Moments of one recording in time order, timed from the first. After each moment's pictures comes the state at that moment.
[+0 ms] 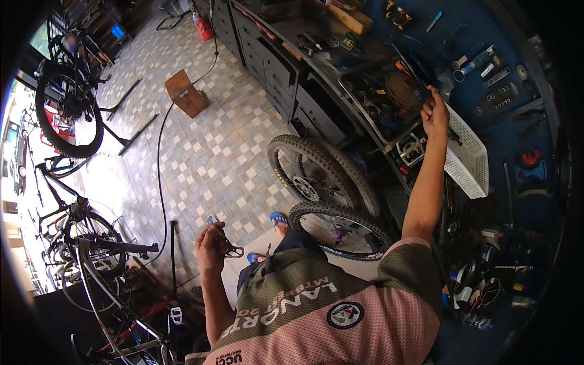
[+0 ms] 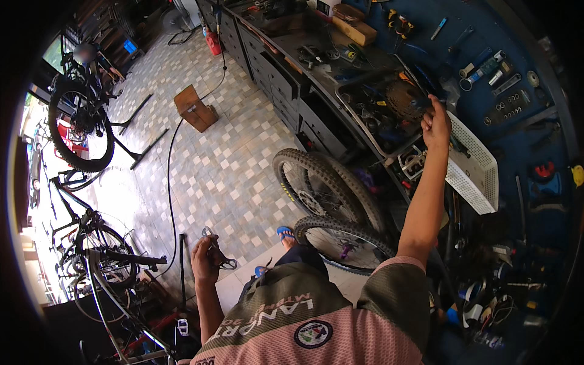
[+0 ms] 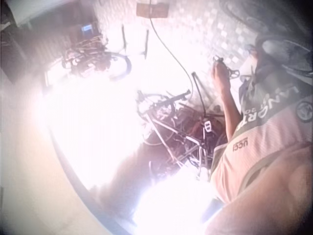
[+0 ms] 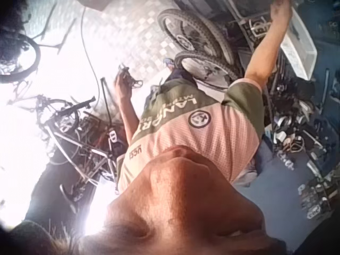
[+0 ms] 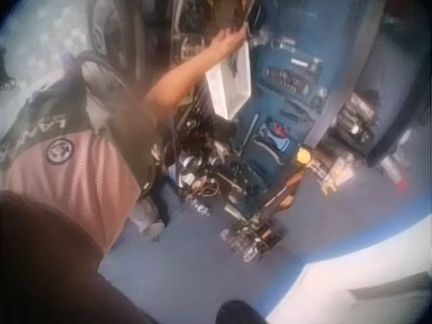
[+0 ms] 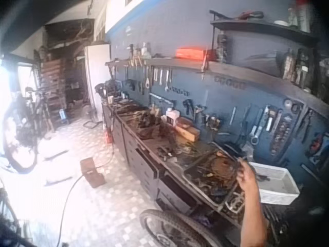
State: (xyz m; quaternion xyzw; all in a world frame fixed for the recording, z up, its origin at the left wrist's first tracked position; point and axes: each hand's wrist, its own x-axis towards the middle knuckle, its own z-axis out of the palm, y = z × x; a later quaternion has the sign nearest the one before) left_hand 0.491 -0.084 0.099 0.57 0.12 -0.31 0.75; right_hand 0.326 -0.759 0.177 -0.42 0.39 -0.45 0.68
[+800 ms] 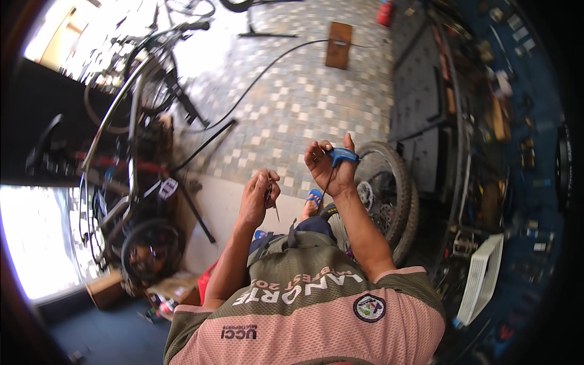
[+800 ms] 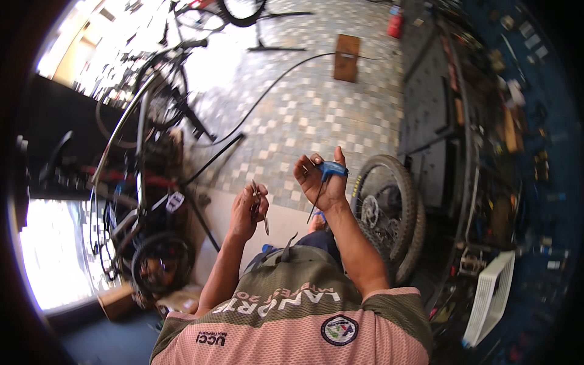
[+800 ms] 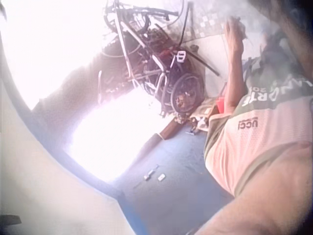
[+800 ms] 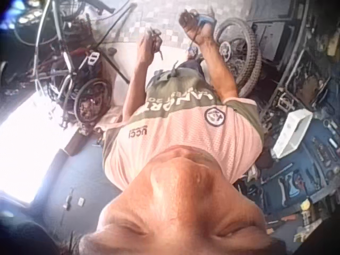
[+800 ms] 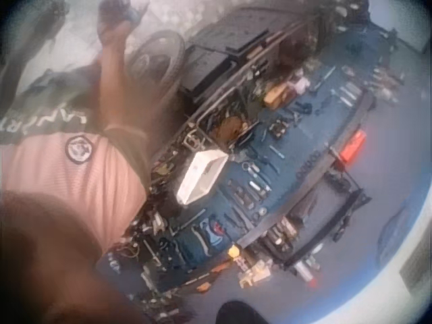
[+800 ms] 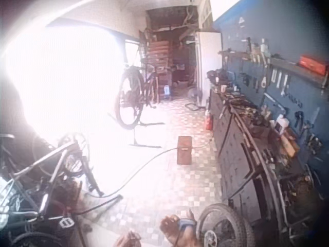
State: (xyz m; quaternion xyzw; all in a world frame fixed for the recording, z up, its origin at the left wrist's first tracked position) left_hand 0.401 0.007 0.125 0.57 0.15 -0.12 0.80; right_hand 0.498 -0.214 0.067 0.05 0.11 0.28 0.95
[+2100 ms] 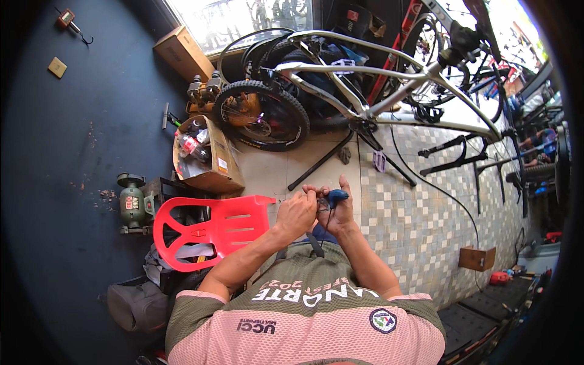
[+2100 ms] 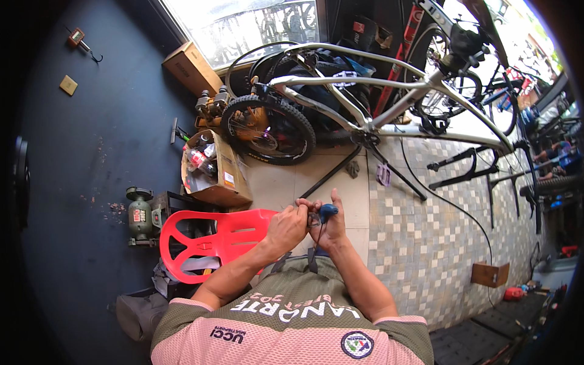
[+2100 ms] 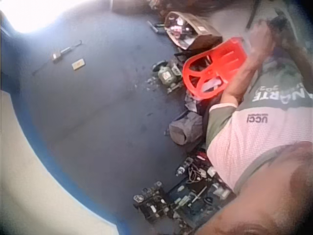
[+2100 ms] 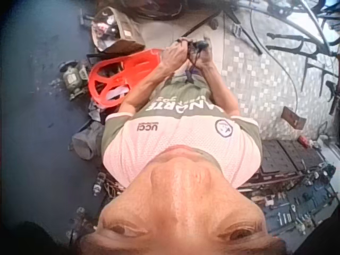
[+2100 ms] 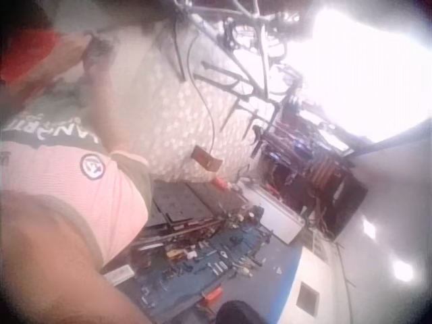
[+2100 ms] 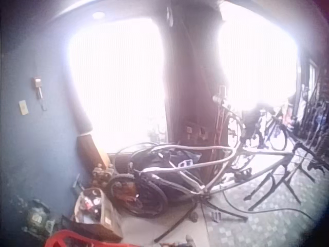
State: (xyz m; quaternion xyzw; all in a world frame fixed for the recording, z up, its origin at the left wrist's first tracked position) left_hand -0.037 0.387 0.102 0.86 0.48 0.12 0.12; right_hand 0.117 0.384 0.060 -0.19 0.06 0.81 0.55
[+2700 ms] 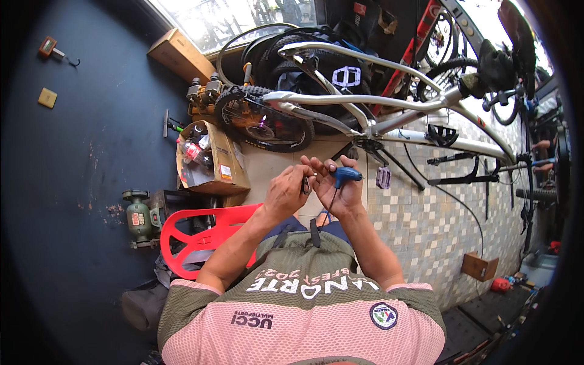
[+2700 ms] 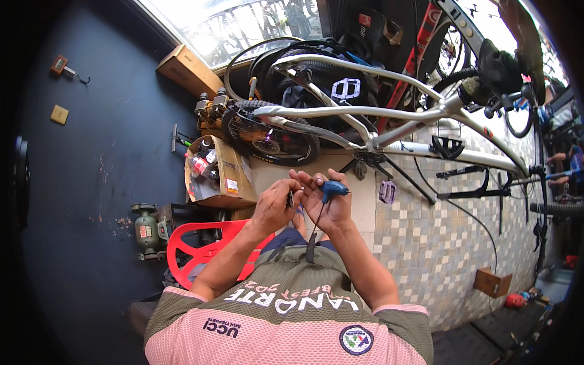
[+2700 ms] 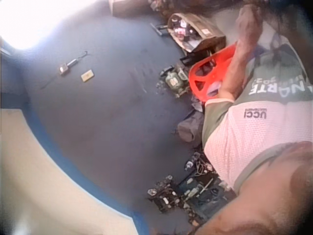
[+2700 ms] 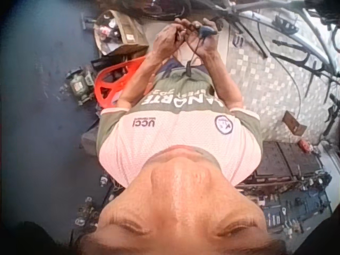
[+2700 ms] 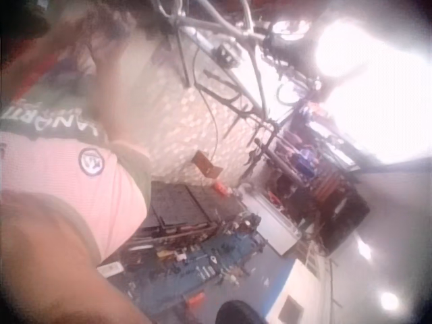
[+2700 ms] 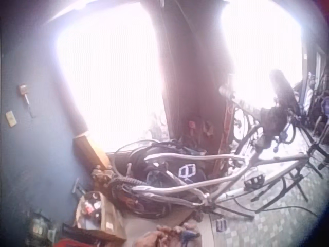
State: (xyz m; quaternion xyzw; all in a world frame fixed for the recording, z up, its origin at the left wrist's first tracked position) left_hand -0.014 0.544 0.146 0.82 0.42 0.32 0.19; right_hand 0.163 0.537 0.121 -0.04 0.10 0.83 0.55
